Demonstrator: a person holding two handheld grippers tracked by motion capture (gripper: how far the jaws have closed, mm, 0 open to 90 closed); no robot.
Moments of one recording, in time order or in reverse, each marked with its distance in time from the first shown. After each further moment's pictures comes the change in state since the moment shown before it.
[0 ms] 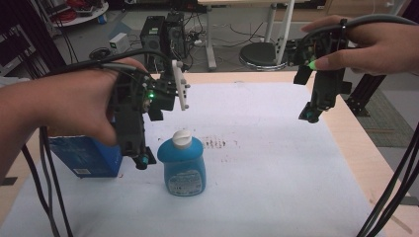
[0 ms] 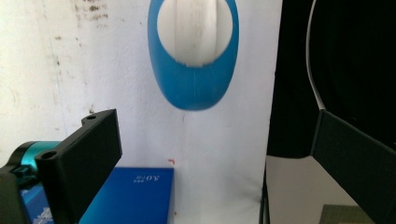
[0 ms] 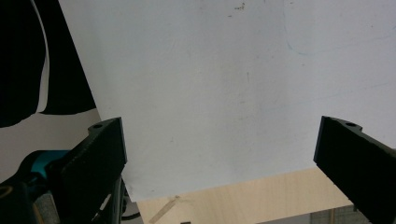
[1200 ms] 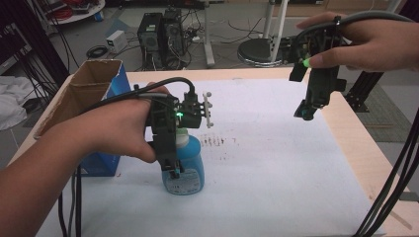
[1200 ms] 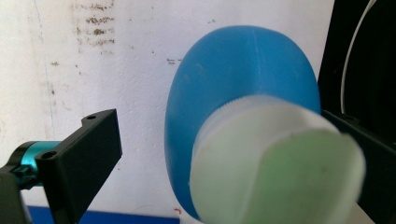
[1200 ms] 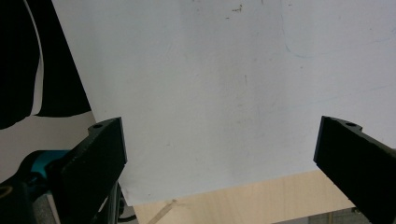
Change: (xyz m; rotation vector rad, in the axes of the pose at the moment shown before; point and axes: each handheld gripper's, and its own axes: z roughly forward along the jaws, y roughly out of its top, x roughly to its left) left arm 0.013 0.027 0.057 -0.004 0.037 -0.050; right arm -0.002 0.003 0.006 -0.003 -0.006 -0.001
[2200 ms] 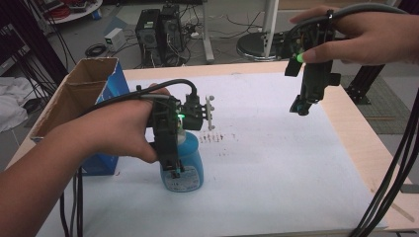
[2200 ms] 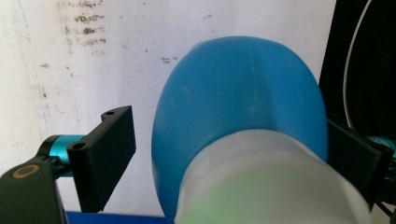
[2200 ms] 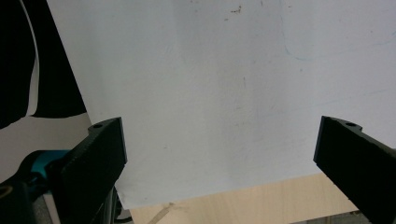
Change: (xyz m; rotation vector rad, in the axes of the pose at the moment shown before) left arm -0.002 0.007 0.010 0.044 0.003 0.026; right arm -0.002 0.002 0.006 0.002 -0.002 -0.010
